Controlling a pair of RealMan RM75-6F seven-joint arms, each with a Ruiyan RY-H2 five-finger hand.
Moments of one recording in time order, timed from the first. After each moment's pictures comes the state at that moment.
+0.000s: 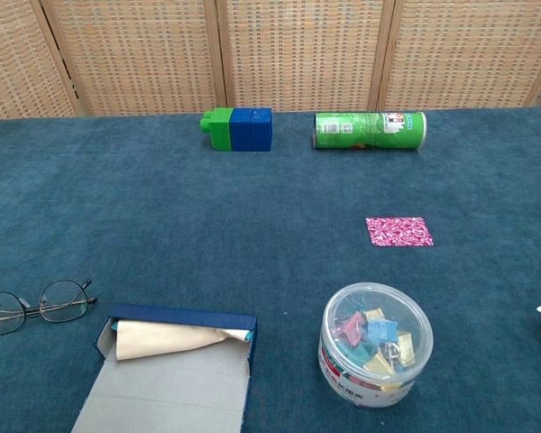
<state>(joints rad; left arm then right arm) -0.07 -1.10 -0.04 -1.68 1.49 1.52 0.16 0.06 -1.11 0.06 -1.64 -1.51 1.50 -0.11</state>
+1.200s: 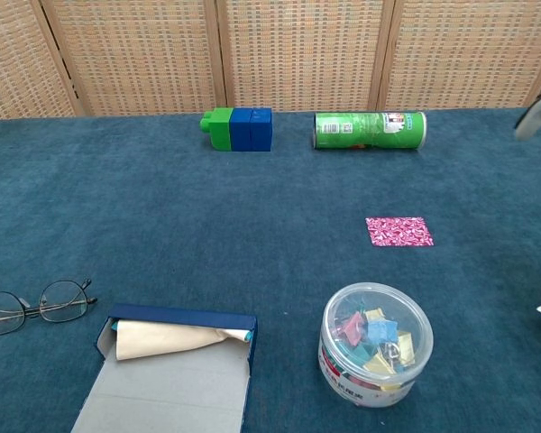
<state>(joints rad) -0.06 -1.02 -0.05 -1.77 1.50 1.53 0.19 0.44 -1.08 0.14 -1.64 -1.54 1.04 0.19</state>
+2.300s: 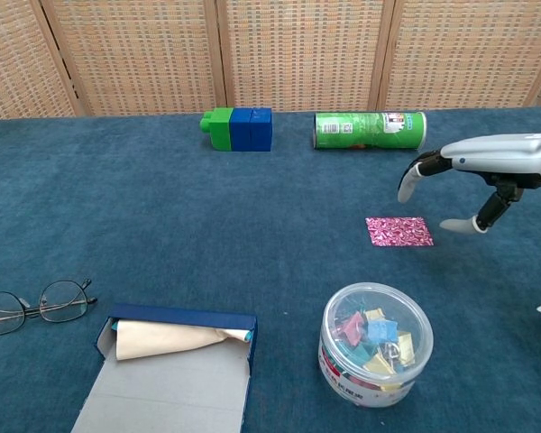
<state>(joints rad) -0.07 -1.01 -0.05 -1.78 1.45 1.50 0.19 0.76 -1.35 0.05 -1.24 -1.64 0.78 0.35</state>
